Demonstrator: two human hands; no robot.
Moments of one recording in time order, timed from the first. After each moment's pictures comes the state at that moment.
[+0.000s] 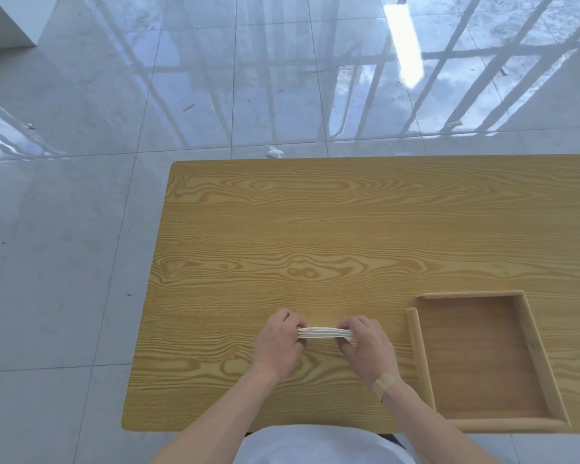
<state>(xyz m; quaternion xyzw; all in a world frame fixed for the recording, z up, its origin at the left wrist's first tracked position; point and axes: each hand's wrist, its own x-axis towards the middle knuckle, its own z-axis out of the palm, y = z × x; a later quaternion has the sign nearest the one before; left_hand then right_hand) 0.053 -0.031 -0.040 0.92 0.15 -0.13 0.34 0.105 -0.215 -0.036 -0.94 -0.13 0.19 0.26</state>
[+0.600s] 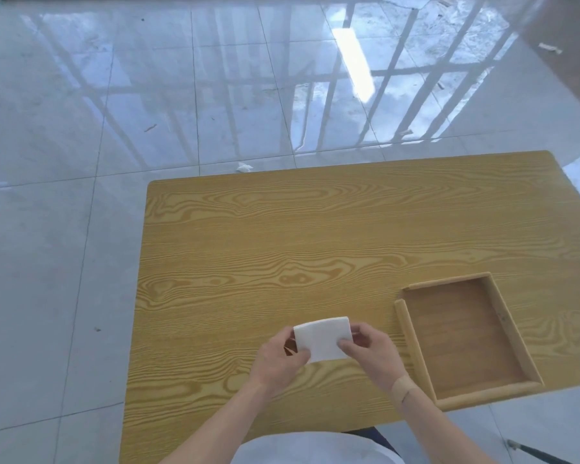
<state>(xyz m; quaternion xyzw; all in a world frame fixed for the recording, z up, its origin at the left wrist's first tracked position) 0.034 -0.010 -0.036 0.77 0.19 -0.22 0.57 0.084 -0.217 -0.007 -0.81 0.09 0.29 0.50</state>
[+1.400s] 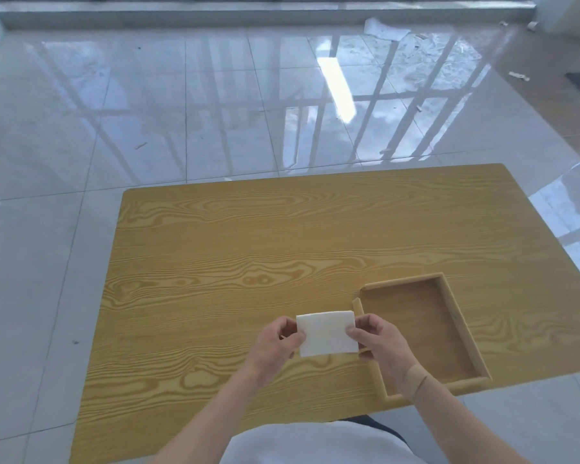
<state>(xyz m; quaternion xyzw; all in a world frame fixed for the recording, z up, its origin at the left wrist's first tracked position) 0.057 -0.085 0.006 0.71 0.18 -0.20 0.65 0.102 -0.311 0.027 -0.76 0.15 0.30 0.56</state>
